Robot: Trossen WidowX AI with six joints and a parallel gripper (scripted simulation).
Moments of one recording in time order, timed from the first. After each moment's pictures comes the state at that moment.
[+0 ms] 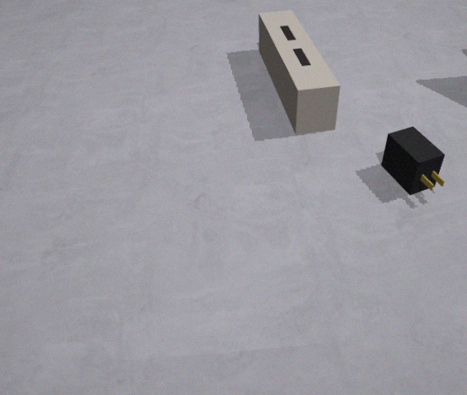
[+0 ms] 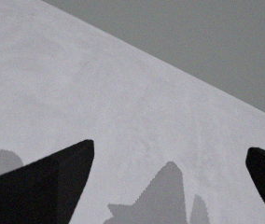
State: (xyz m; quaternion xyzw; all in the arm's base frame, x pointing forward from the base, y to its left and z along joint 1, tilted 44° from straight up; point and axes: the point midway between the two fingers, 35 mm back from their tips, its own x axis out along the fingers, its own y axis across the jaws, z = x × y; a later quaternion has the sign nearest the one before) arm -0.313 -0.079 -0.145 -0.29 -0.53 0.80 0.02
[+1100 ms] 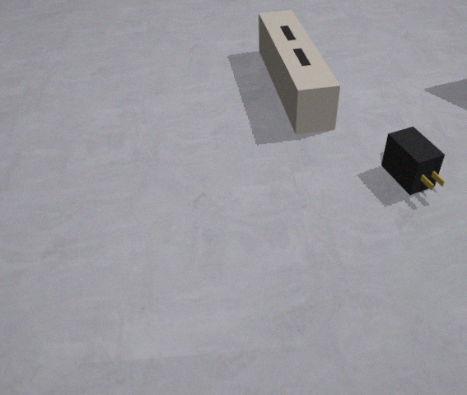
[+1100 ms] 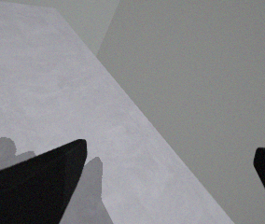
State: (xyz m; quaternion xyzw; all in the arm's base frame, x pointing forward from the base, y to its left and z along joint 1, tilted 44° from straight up) arm -0.267 -0.216 -0.144 -0.21 -0.61 0.73 -0.22
